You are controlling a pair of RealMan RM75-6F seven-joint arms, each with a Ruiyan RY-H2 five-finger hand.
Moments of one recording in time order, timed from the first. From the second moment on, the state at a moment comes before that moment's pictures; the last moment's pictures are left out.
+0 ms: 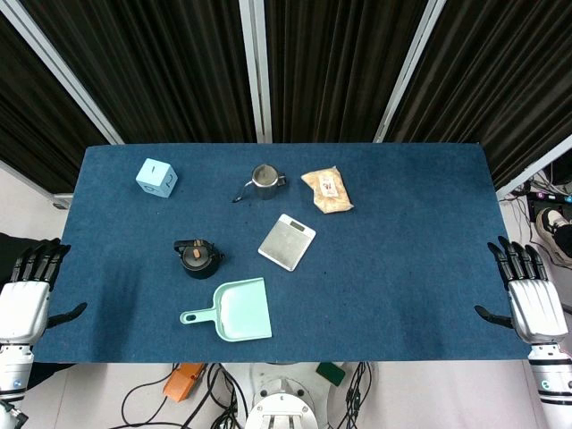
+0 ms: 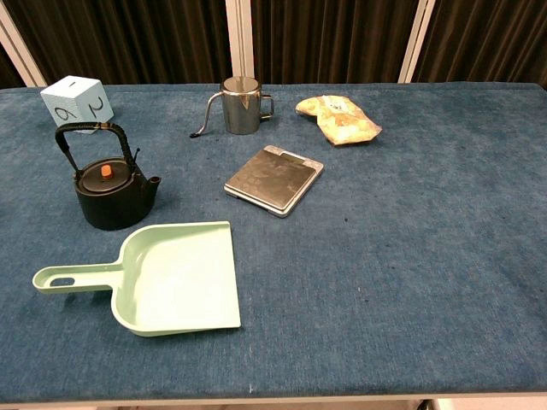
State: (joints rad) left arm -0.06 -1.21 -0.04 -1.50 1.51 1.54 0.05; right arm 0.10 -1.09 0.06 -1.65 -1.53 1.47 -0.06
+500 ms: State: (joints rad) left arm -0.12 -1.18 -0.06 -1.58 1.57 1.52 0.11; right arm 0.08 -1.09 0.06 -1.64 -1.53 1.51 -0.04
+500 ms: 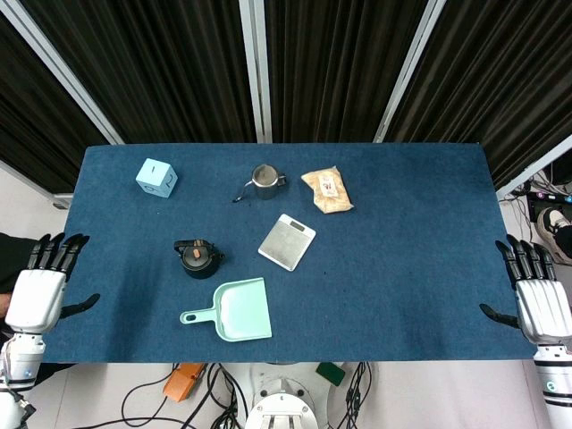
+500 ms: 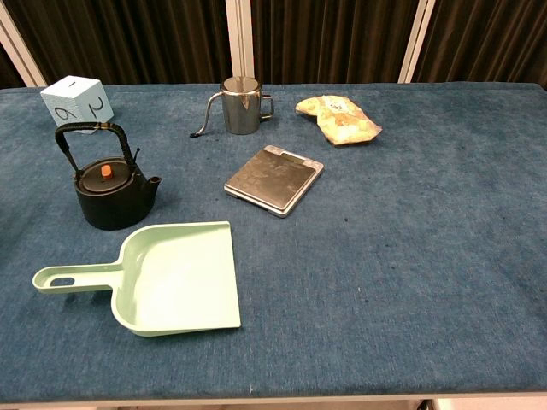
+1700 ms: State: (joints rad) left arm -0.66 -1.39 -0.22 -1.78 0.94 1.06 0.66; right arm 0.04 -1.05 0.07 -1.61 -1.53 1.55 0.01
